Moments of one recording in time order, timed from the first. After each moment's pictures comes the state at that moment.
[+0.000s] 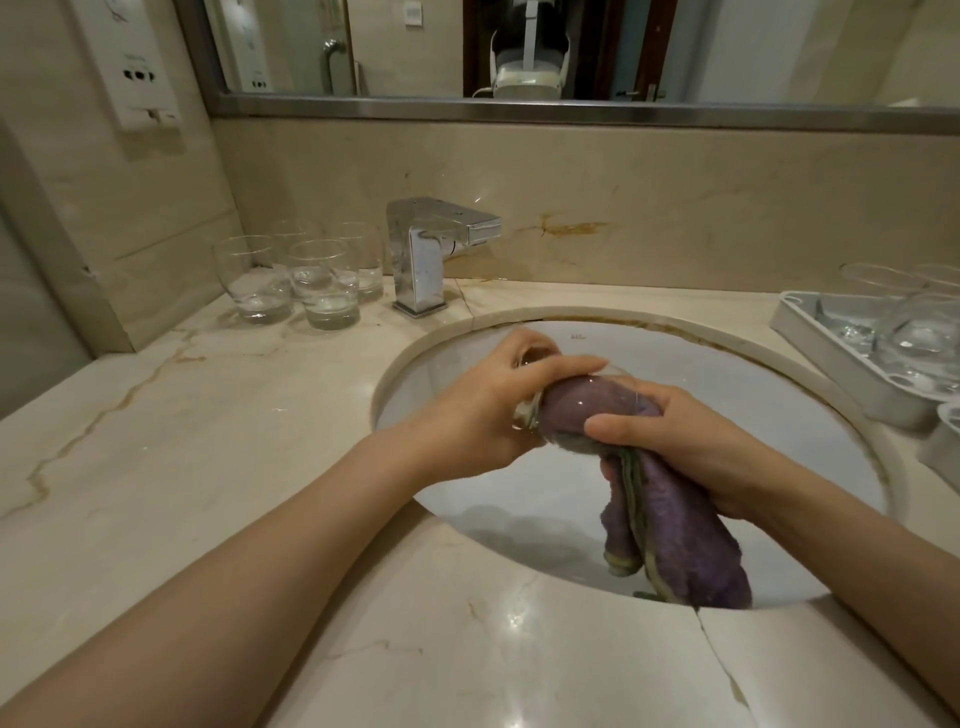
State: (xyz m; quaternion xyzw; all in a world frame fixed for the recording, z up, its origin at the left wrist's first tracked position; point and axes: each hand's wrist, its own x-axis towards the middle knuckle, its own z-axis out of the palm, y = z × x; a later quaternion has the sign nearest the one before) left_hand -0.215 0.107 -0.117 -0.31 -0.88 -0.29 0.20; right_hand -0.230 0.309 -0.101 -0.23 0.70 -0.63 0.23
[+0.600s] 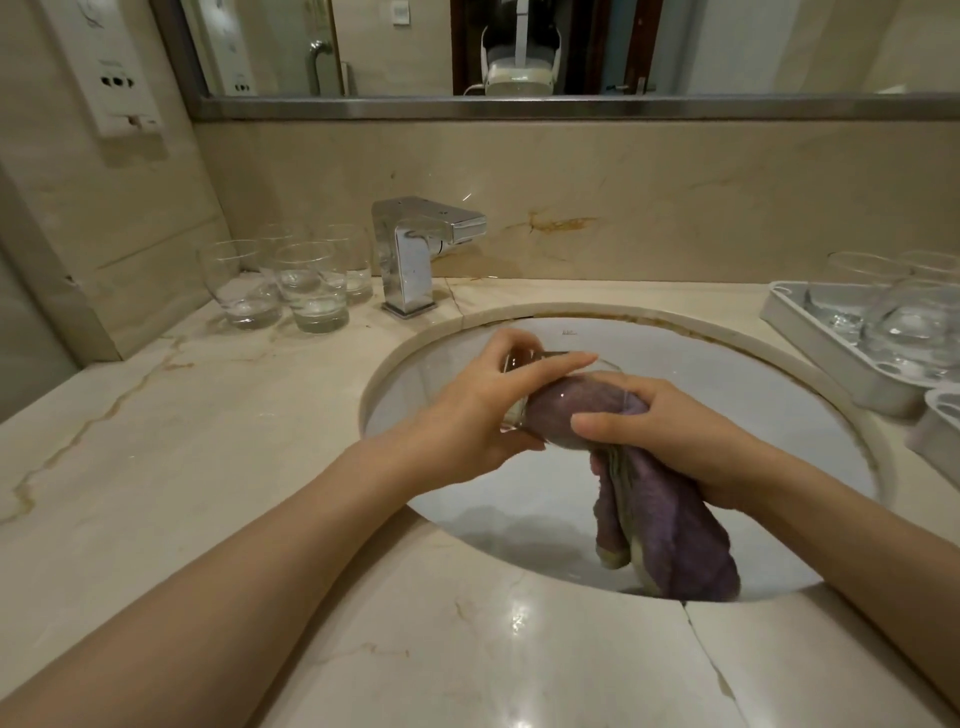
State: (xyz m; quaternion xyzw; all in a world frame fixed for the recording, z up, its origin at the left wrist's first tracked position) left_hand -0.214 0.109 -0.122 -0.31 -0.89 -0.27 0.20; right_hand -0.232 0.311 -0.101 -0.28 0.72 -0.60 0.19
